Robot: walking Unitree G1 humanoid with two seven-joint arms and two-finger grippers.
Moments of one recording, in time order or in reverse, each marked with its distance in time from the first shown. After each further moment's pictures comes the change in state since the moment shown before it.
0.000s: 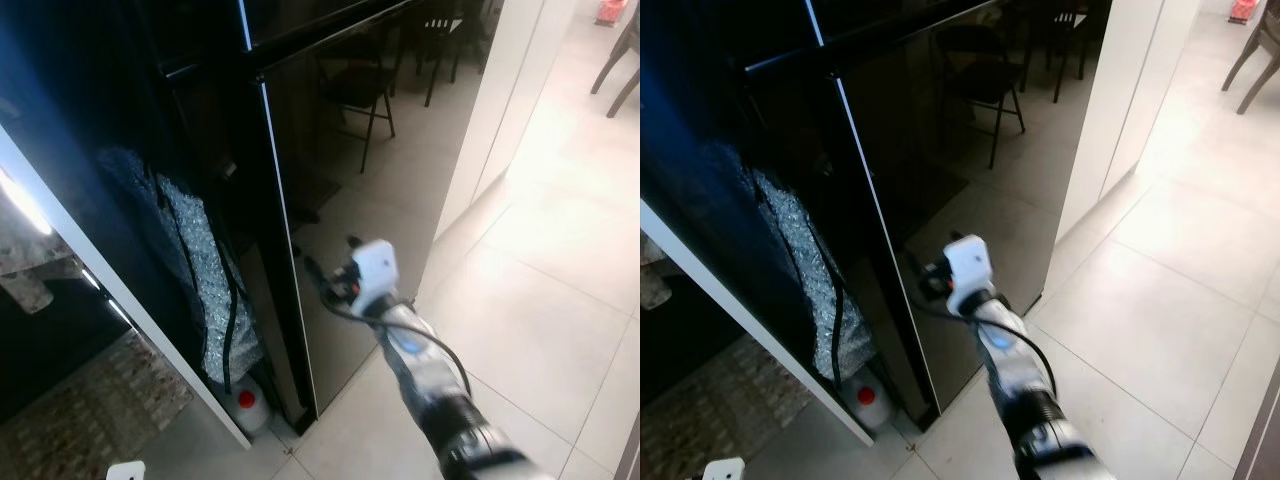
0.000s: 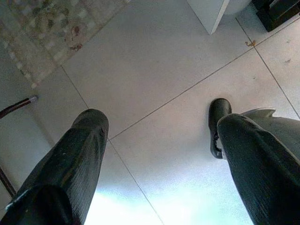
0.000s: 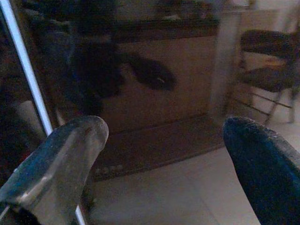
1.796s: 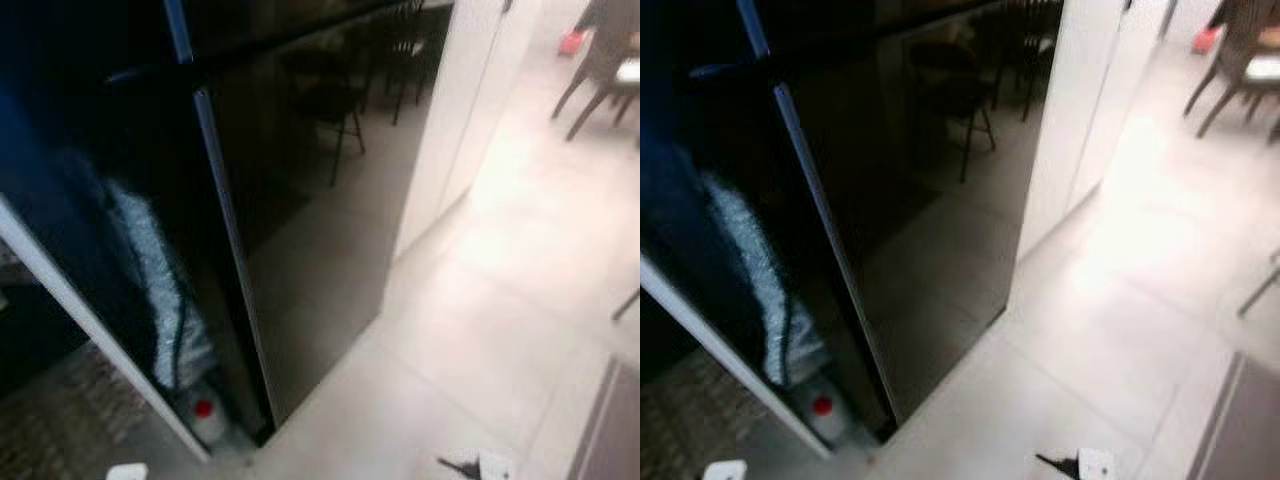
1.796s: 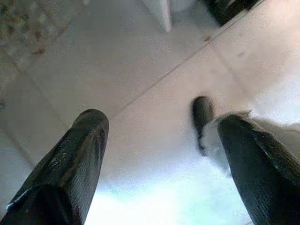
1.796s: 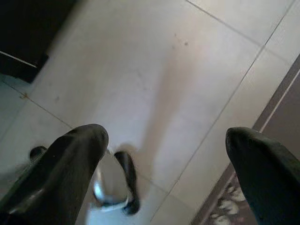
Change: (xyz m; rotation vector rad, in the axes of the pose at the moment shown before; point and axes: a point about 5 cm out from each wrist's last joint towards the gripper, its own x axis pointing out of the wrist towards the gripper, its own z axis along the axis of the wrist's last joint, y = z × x) left arm 0.000 -0.002 0.000 0.052 0.013 -0.022; right arm -0.248 -0.027 -0.185 0.408 1.048 -0.614
